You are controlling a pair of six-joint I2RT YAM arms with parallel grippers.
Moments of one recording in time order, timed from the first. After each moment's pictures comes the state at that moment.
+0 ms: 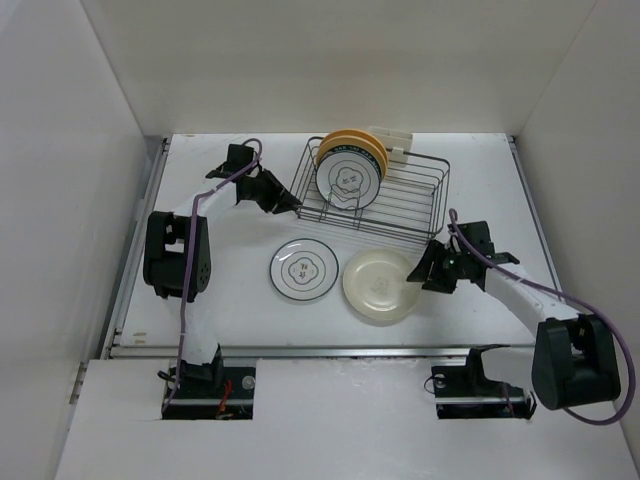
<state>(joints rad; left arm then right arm) -0.17 1.92 1.40 -0.42 0.56 -0.95 0.12 1.20 0.59 -0.41 -0.41 0.55</state>
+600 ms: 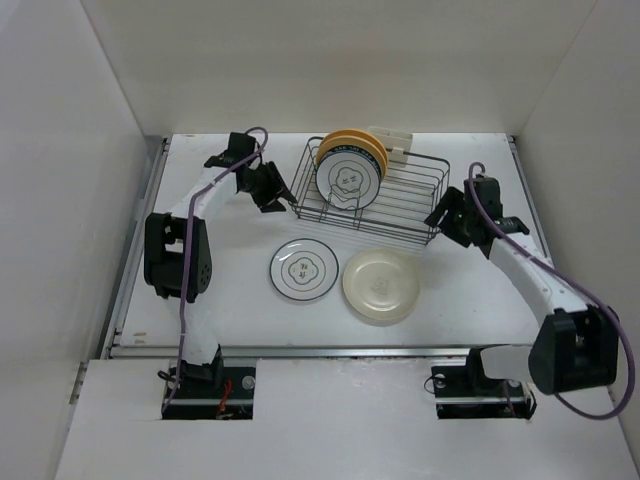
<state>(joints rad) -0.19 1.91 1.52 -0.62 0.44 -0.72 0.12 1.24 0.91 -0.44 0.00 0.65</state>
